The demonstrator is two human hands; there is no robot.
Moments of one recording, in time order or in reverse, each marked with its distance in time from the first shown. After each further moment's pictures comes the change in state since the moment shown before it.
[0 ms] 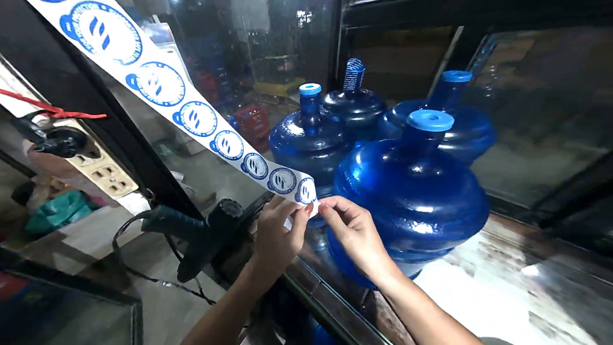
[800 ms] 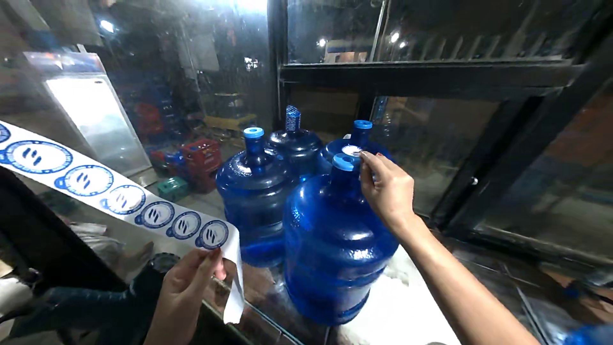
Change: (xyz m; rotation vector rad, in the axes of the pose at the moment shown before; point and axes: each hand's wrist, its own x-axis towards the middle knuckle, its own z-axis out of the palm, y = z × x) left_hand -0.004 -0.029 -0.037 -0.664 -0.077 -0.385; right_hand 0.083 -0.031 -0.162 -1.242 0.466 -0.647
